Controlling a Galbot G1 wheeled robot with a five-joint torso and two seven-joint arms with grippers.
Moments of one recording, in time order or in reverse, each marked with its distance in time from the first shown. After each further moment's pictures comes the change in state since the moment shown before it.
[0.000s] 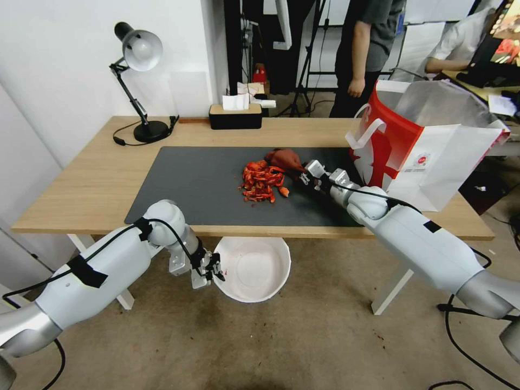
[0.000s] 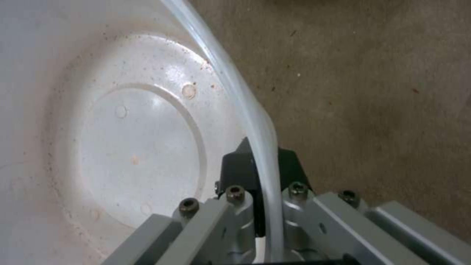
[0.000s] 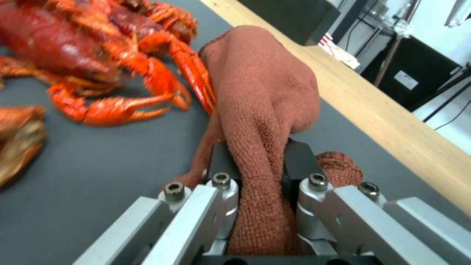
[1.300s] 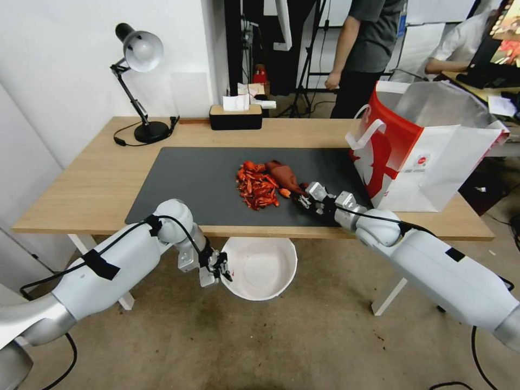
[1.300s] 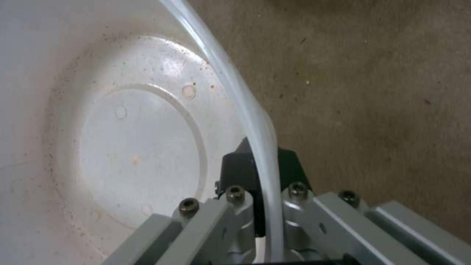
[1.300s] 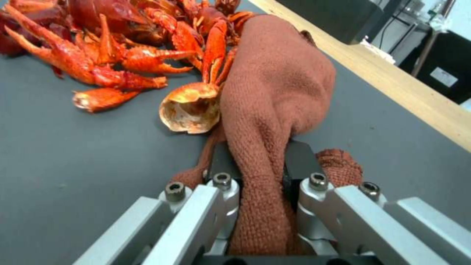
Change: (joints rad) left arm -0.039 -0.037 0.032 0.069 -0.046 0.002 0.003; right arm -0.171 -0.126 0.043 0.264 0.043 -0.070 0.016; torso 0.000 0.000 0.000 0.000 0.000
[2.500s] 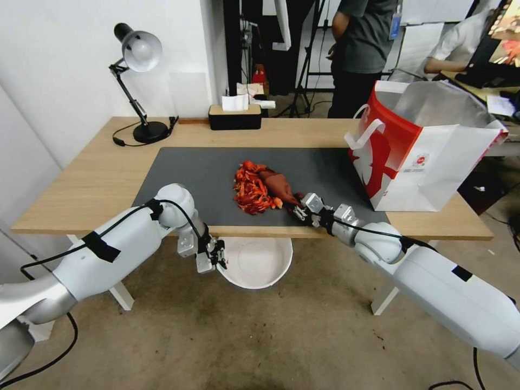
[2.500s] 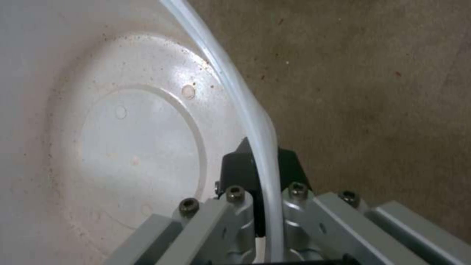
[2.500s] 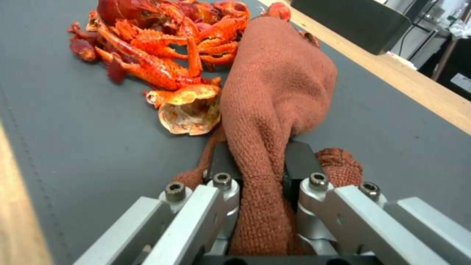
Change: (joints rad) left arm -0.112 0.010 0.073 -0.001 -0.033 0.014 0.074; right arm -0.102 -0.018 0.041 0.124 -0.025 -0.017 0.013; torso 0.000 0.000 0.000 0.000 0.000
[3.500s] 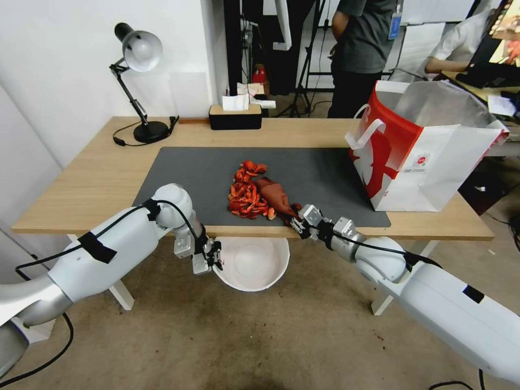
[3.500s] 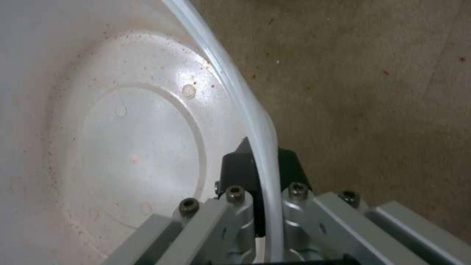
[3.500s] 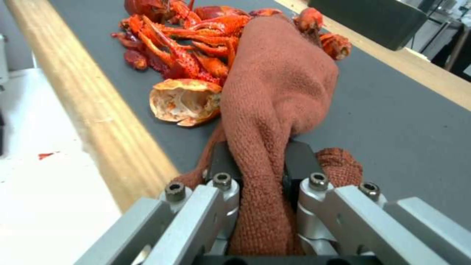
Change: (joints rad) left arm 0.005 0.026 -0.004 -0.022 -0.001 0.000 0.014; right arm -0.137 -0.034 0.063 0.152 -0.006 -0.047 0.045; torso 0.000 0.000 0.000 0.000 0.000
